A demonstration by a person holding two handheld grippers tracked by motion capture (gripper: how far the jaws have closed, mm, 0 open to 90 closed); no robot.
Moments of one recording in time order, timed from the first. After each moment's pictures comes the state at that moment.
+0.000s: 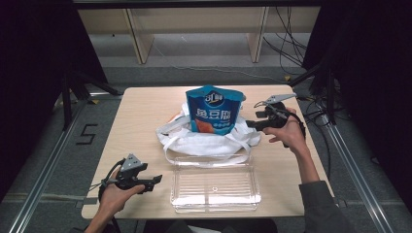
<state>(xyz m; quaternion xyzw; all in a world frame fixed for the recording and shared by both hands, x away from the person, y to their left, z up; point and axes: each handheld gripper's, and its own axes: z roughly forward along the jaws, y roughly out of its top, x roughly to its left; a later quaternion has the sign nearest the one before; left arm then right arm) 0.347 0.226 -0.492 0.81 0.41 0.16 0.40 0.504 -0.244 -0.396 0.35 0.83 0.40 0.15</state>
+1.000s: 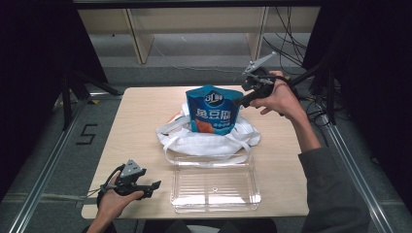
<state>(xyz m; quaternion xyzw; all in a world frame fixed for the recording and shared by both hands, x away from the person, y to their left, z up) 0.339 0.227 -0.500 0.81 0.41 0.16 0.39 0.522 -0.176 -0.284 0.26 0.89 0.34 0.16</state>
